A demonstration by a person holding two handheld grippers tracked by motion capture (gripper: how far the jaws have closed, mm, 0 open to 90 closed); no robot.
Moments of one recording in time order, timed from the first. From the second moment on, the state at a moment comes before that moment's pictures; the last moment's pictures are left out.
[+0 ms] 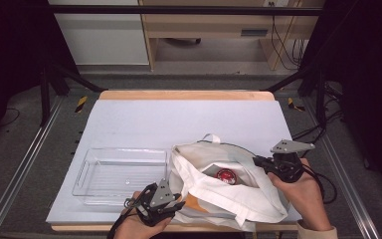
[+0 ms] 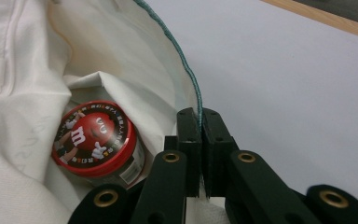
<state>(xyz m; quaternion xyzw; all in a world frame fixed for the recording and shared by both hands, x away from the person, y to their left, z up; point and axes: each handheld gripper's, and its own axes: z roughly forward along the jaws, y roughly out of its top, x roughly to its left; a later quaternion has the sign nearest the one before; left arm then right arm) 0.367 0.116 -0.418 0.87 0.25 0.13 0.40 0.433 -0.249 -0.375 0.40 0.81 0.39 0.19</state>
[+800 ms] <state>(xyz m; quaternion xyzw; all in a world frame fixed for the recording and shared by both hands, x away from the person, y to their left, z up) 0.398 0.084 -0.410 0.87 0.27 0.13 0.39 0.419 -0.241 -0.361 0.37 0.82 0.39 0.19</state>
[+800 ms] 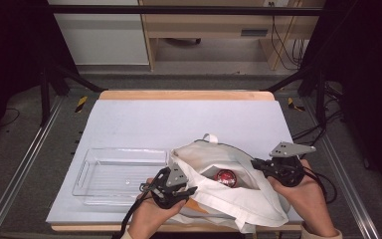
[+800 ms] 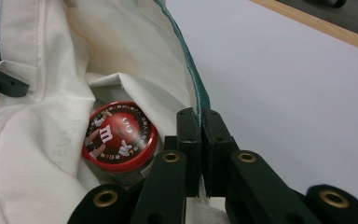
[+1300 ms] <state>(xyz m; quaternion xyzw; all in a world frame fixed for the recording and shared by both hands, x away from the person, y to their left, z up) 0.369 0.088 -0.425 0.89 0.23 0.13 0.36 0.433 -0.227 -0.351 0.34 0.83 0.38 0.22</state>
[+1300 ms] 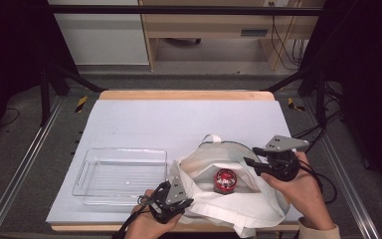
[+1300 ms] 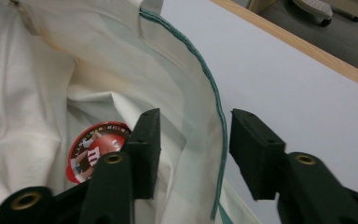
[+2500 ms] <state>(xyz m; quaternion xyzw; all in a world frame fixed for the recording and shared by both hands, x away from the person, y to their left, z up) 0.360 0.091 -0.437 0.91 0.21 0.11 0.33 0.498 -0.254 -0.430 0.43 0.82 0.30 0.21</state>
